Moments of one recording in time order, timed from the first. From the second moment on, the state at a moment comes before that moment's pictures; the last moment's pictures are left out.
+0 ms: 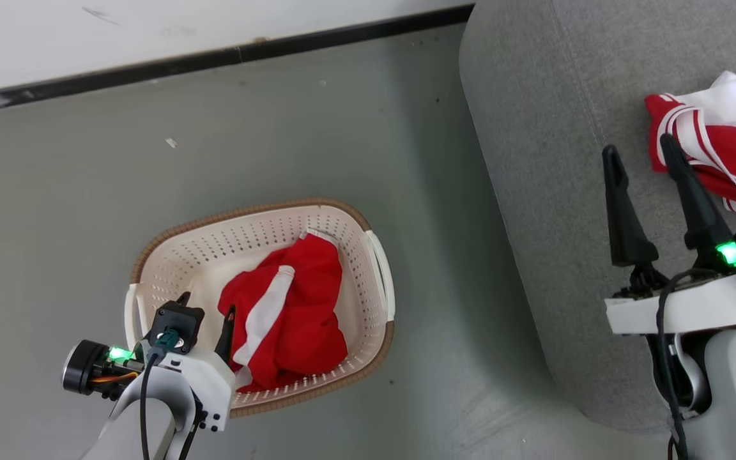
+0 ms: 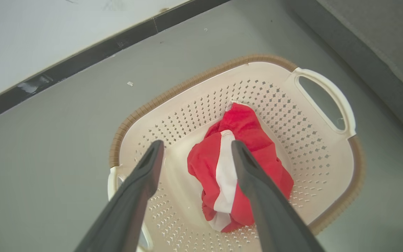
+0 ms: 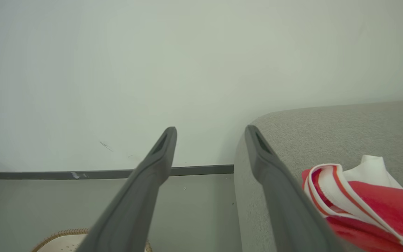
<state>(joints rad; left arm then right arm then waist) -0.43 0.21 -0.53 0.55 -0.36 0.15 -0.07 -0.24 -0.04 -0.03 -0.10 0.12 0.13 -0.25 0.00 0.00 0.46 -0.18</state>
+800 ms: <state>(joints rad) -0.58 0.20 -0.54 0.73 -0.32 0.14 -0.09 -0.53 -0.04 0.03 -0.09 0.11 0.13 -0.25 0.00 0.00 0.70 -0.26</state>
